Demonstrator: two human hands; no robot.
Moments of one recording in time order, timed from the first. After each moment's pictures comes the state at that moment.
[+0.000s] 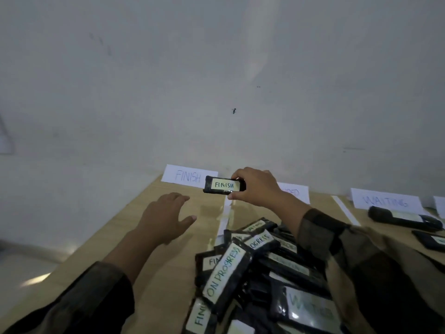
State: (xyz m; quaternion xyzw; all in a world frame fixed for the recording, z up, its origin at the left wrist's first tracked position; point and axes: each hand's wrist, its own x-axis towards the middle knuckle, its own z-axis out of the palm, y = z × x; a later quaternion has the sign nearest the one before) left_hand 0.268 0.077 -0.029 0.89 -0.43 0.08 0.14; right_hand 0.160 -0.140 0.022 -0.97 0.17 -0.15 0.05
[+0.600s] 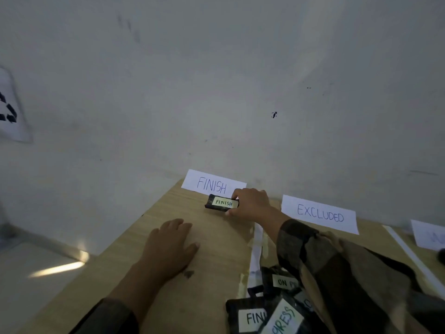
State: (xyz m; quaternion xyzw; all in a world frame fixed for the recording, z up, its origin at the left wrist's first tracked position) left_hand 0.342 0.079 -0.093 0.92 -0.37 0.04 0.11; right_hand 0.305 -0.148 -0.034 -0.98 0.21 -0.05 0.01
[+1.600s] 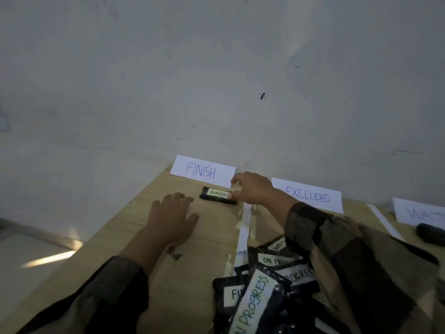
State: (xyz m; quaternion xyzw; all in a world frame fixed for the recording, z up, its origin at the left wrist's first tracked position) left_hand 0.344 0.042 -0.072 0.92 -0.37 0.04 0.10; right_hand 0.275 -0.168 -0.023 -0.98 0.21 -0.03 0.05
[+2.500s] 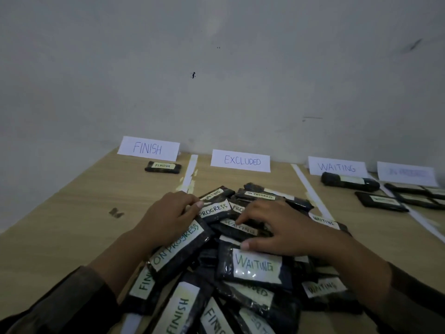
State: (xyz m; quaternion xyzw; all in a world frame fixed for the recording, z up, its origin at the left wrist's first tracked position) left_hand 0.175 0.027 -0.060 0.80 -0.53 -0.02 0.28; right_hand -0.036 -0.122 -0.010 -0.99 0.09 0.00 0.13
